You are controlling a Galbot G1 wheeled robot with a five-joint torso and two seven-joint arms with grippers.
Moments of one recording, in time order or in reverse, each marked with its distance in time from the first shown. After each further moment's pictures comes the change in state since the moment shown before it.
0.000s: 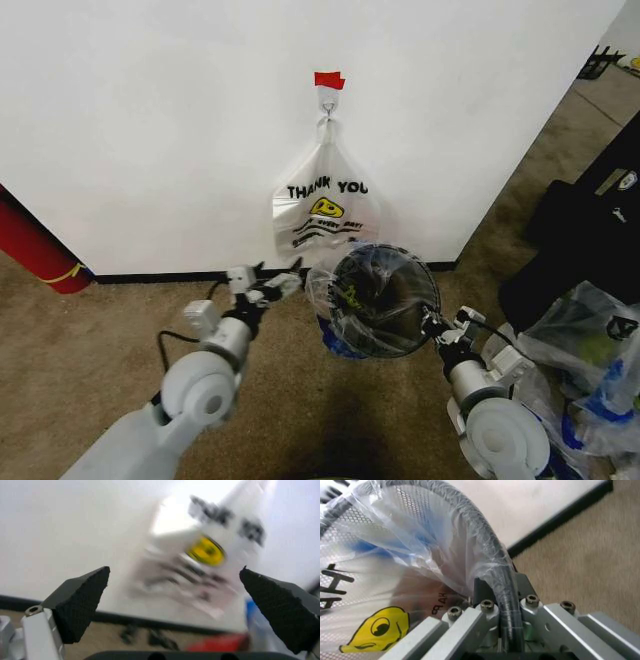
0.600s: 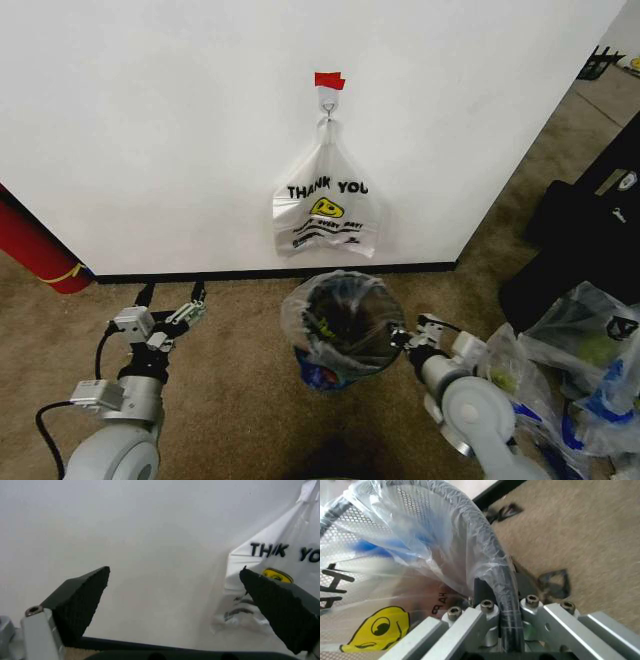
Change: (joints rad) left arm 0.421 -0.097 -0.364 -0.065 0.346 -0.222 0.152; right arm 0.154 0.015 -0.139 -0.147 0.061 -0.228 0.101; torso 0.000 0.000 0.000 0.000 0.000
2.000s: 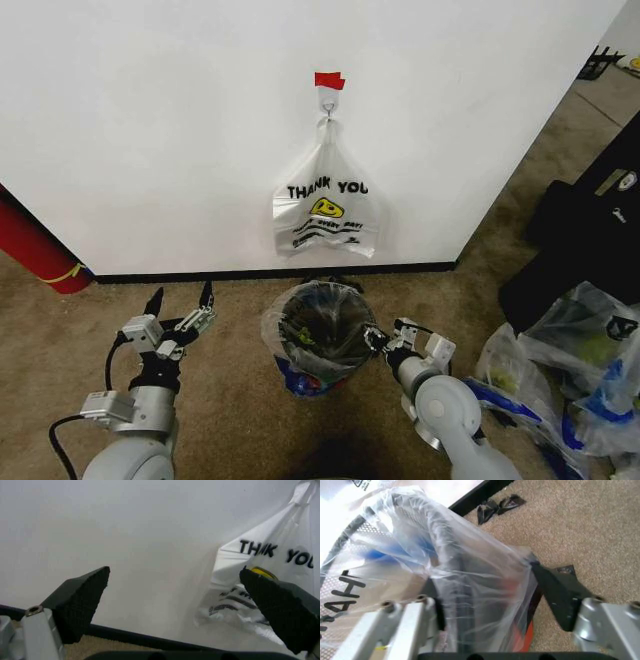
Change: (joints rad) left arm -0.003 -0.071 0.080 -0.030 0.011 0.017 -0.036; right arm 0.020 0.042 -0.017 -0.080 -0.073 0.021 -0.048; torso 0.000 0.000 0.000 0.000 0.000
